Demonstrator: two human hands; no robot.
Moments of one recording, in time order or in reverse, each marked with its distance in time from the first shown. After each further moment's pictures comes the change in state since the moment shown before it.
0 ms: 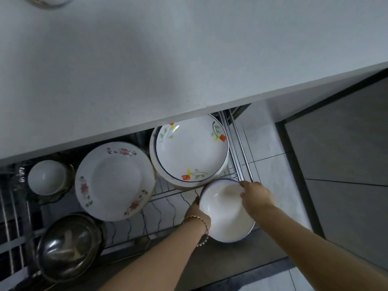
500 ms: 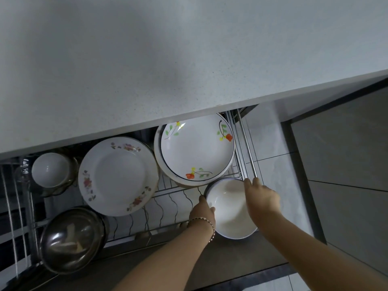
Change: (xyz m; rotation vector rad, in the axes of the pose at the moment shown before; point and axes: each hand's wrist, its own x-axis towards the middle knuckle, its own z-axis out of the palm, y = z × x) left_hand 0.008 0.002 0.005 0.464 0.002 0.079; right_hand -0.009 -0.005 0.000 -0.350 0.099 -0.117
